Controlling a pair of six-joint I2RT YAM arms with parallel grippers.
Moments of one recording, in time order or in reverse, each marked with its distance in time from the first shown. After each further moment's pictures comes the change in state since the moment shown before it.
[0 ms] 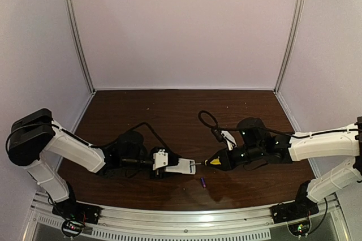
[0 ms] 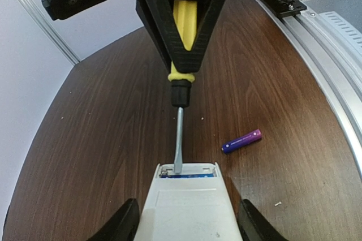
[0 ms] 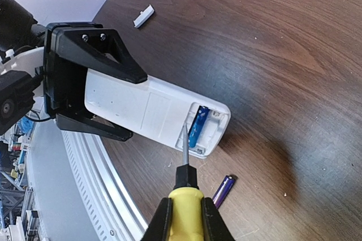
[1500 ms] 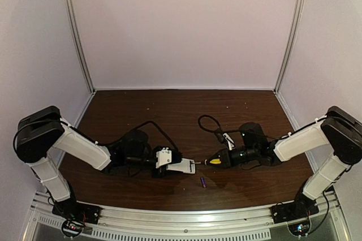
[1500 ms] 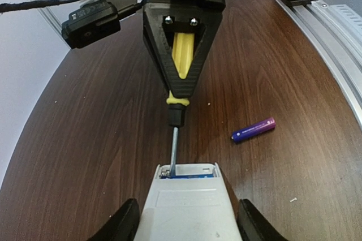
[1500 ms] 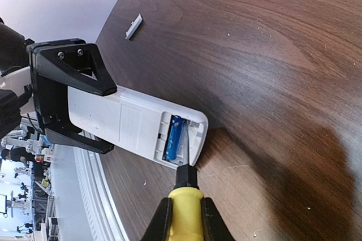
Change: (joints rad) left arm 0.018 0.083 0.049 -0.020 0.001 -0.007; right arm -0.173 0.263 -0.118 0.429 -0.245 0.050
